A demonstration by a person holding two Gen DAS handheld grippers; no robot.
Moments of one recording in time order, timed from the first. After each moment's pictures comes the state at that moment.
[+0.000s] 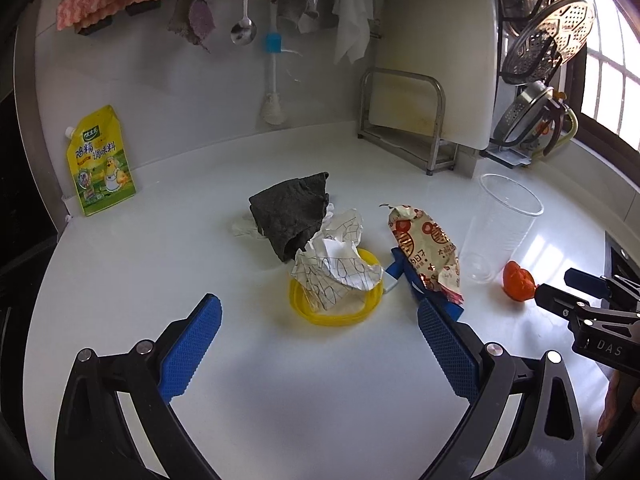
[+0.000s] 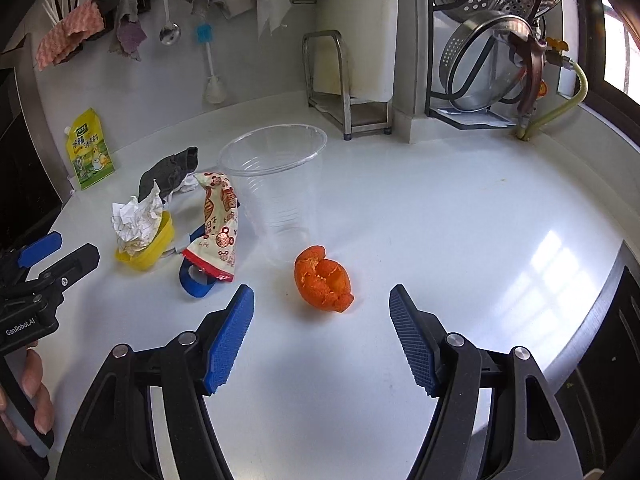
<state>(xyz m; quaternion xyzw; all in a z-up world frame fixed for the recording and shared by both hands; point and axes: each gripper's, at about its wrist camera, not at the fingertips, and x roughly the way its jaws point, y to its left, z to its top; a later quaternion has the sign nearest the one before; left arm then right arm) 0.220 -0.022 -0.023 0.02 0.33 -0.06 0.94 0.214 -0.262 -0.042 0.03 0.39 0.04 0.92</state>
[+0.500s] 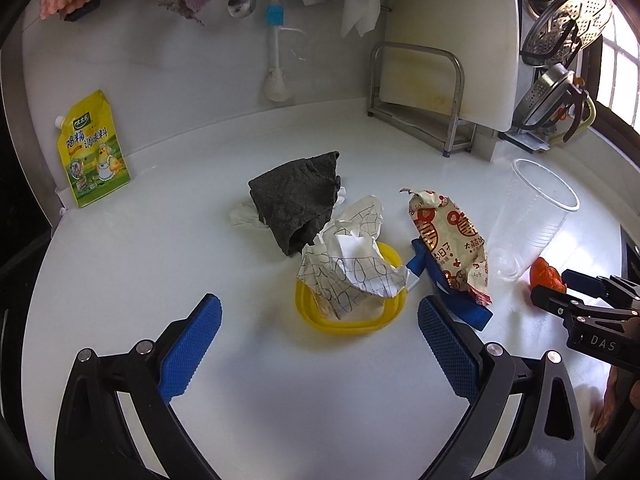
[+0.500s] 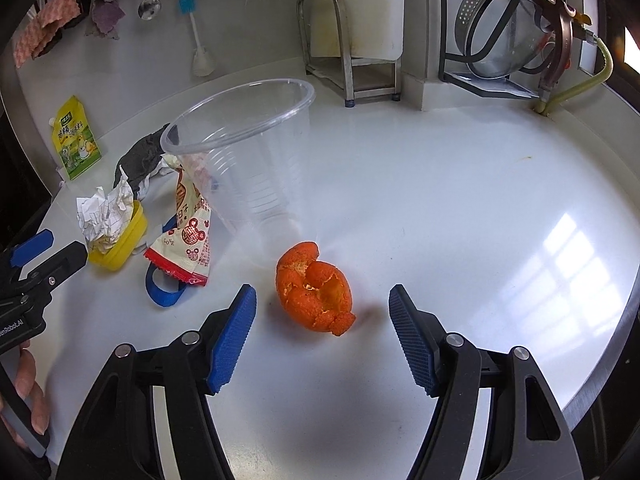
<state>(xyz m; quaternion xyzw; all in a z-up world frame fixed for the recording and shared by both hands) 0.244 -0.024 -0.035 0.03 0.36 -0.05 0.93 0.247 -0.262 -0.067 0.04 0.43 0.05 0.90</state>
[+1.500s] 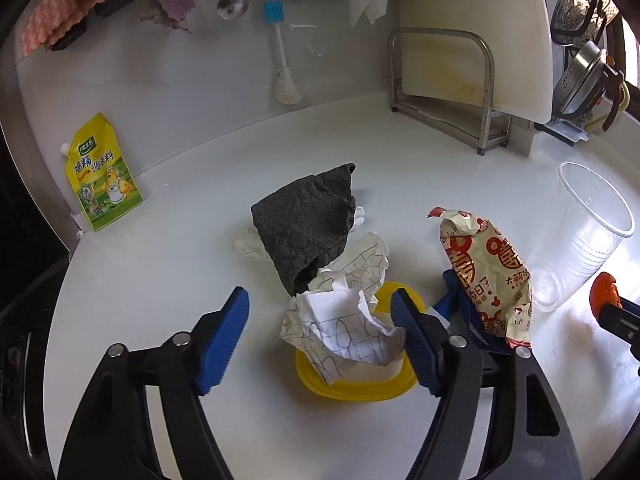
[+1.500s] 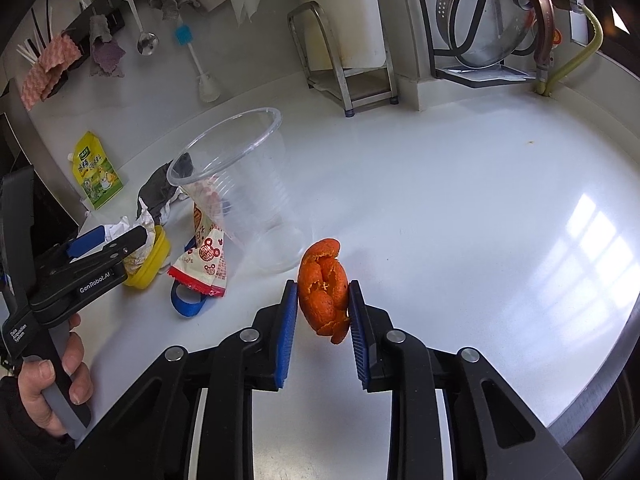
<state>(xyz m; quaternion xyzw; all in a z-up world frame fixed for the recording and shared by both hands) 0.288 -0.047 -0.043 0.08 0.37 0.01 0.93 0.240 -0.284 -0.059 0.10 0.42 0.09 0.90</state>
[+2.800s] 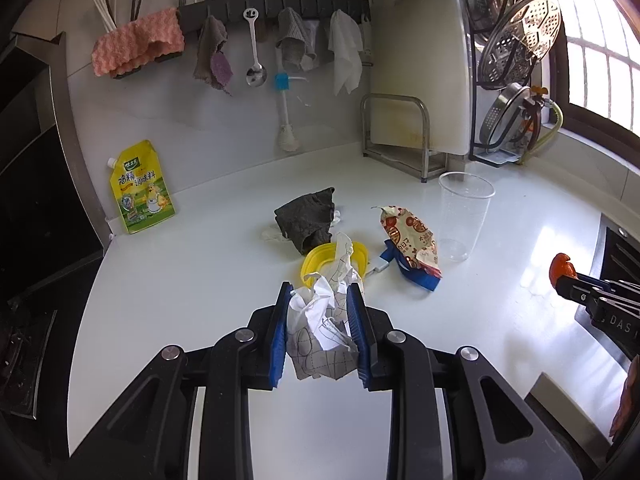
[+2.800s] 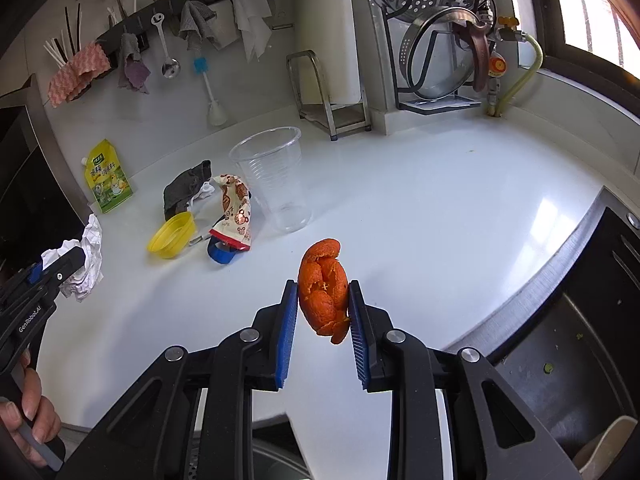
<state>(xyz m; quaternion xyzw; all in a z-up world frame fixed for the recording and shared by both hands) 0.132 -0.029 0.007 0.06 0.28 -0.03 0.96 0.127 -0.277 -0.028 0.09 0.36 0.04 0.93</state>
